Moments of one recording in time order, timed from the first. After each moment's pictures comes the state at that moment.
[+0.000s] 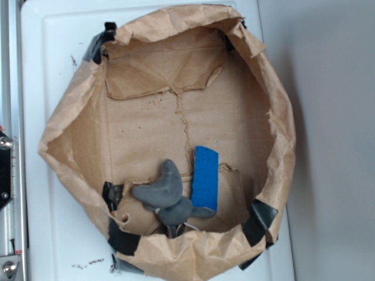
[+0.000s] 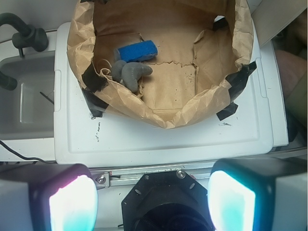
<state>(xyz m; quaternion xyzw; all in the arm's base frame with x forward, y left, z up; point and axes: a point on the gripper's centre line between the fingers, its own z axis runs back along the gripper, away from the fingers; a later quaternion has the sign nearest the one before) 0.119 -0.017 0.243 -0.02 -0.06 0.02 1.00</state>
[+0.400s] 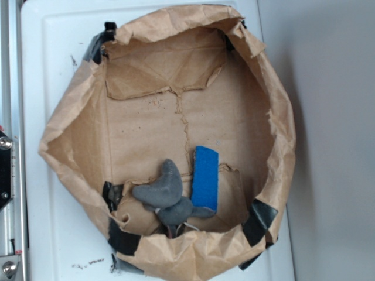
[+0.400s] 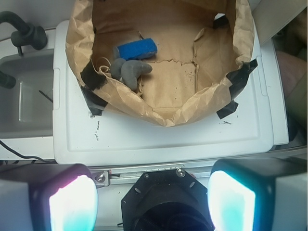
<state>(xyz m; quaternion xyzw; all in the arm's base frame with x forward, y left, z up) 0.118 -0.017 0.239 -0.02 -0.05 0.02 1.00</state>
